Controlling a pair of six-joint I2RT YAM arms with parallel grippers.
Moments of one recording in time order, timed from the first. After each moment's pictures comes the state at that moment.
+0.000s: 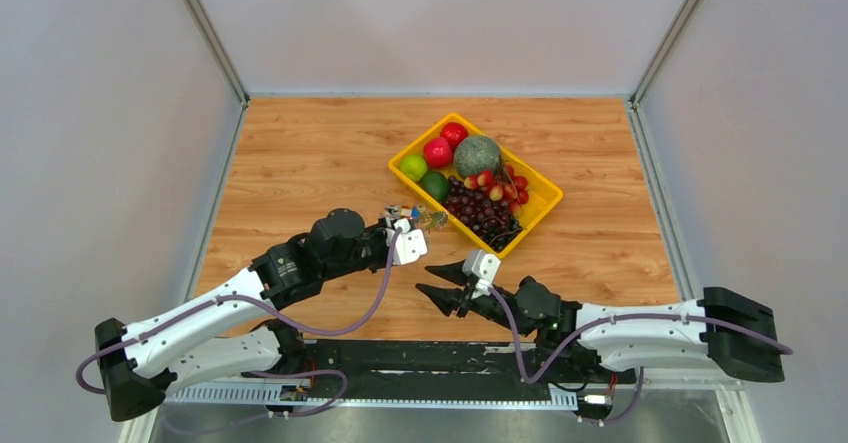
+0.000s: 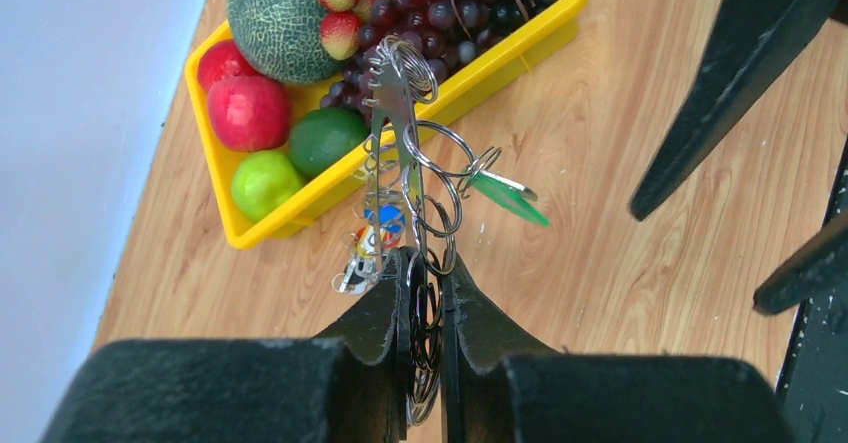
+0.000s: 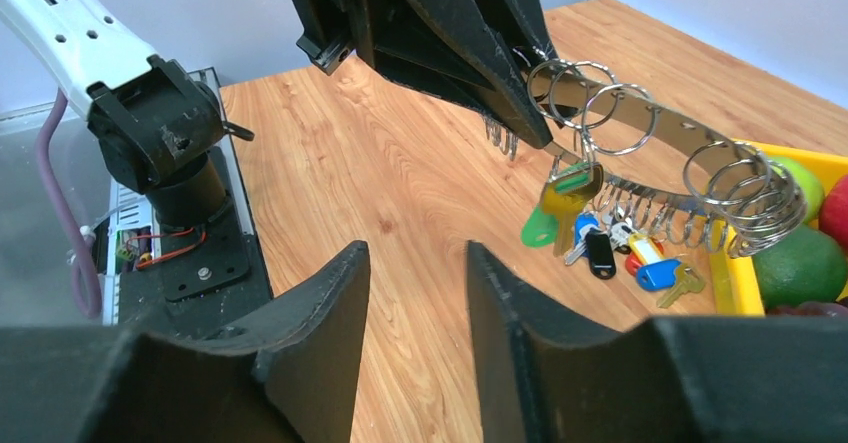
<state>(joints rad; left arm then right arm) -0.99 0.87 0.79 -0.35 0.02 0.54 1.36 0.94 0.29 0.75 0.22 0.01</state>
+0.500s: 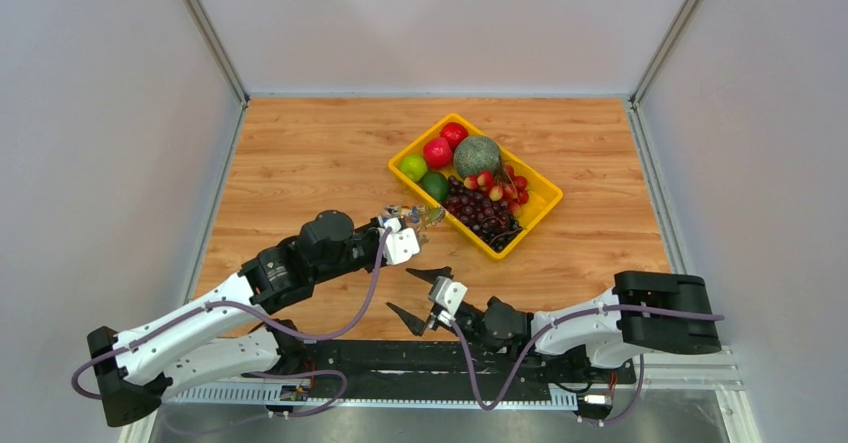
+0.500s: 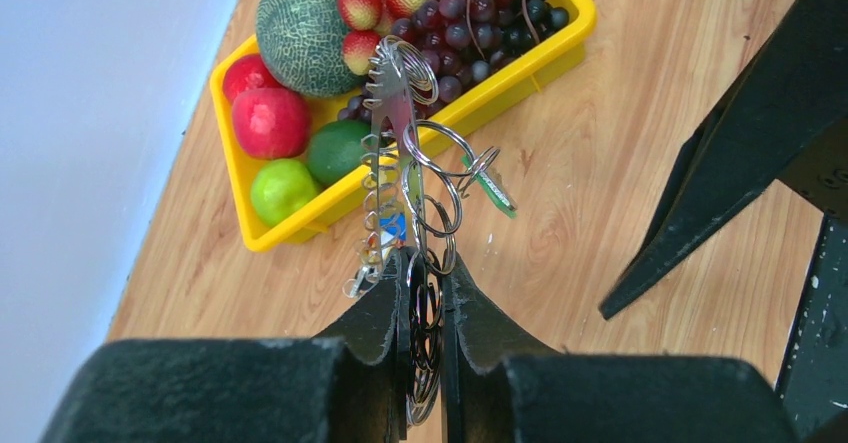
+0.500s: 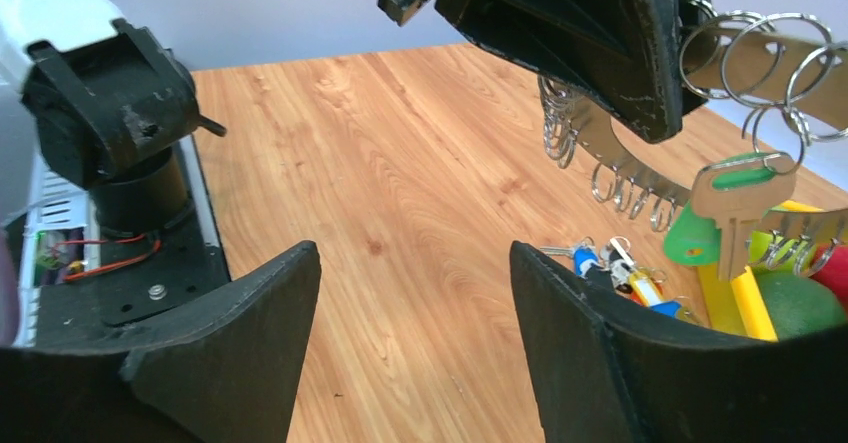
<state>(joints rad) -0.99 0.82 0.79 -0.35 0.01 0.52 1.50 1.38 0.34 1.19 0.40 -0.17</state>
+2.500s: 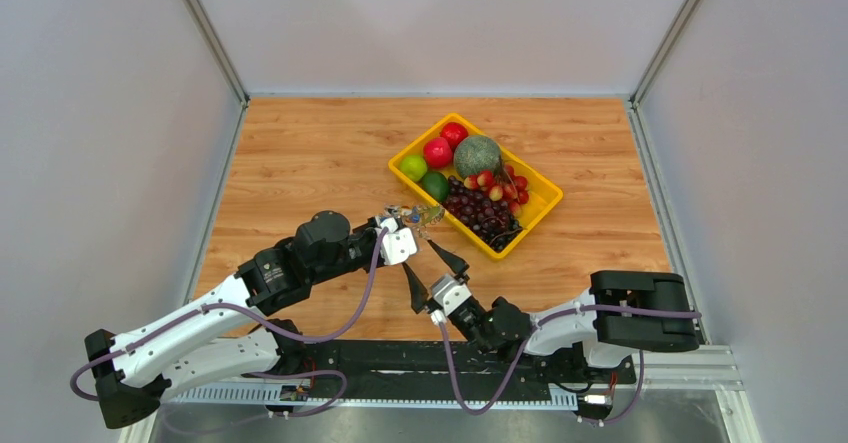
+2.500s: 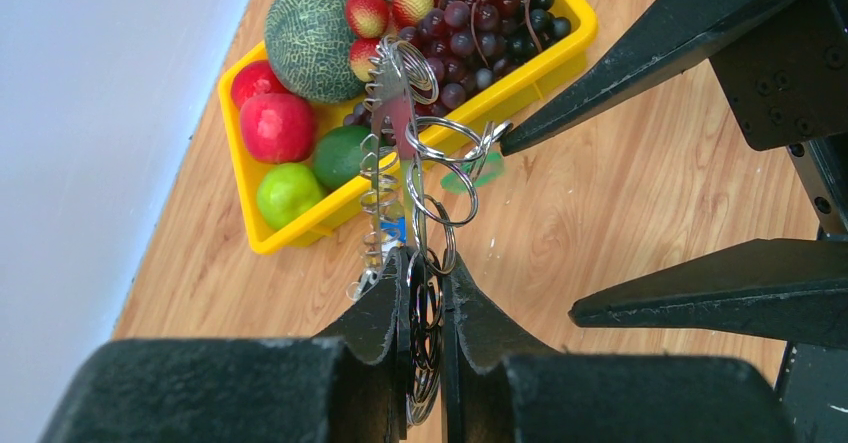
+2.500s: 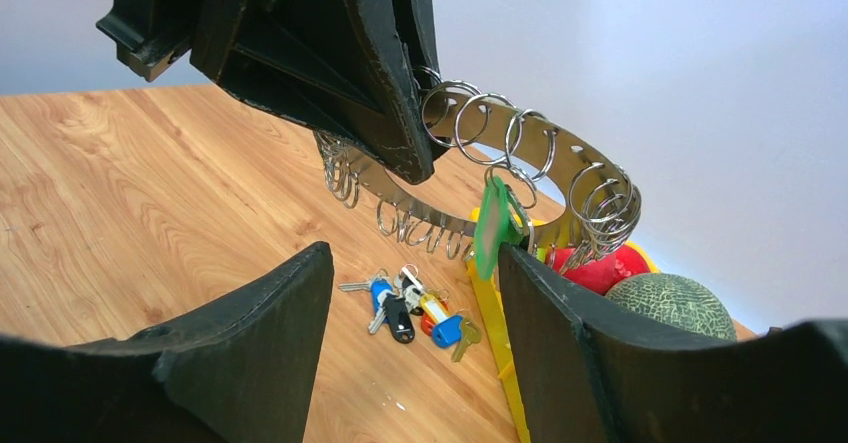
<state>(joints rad) -0.99 0.80 0.79 -0.35 0.02 0.51 1.51 1.51 0.37 1.52 0.74 -0.60</state>
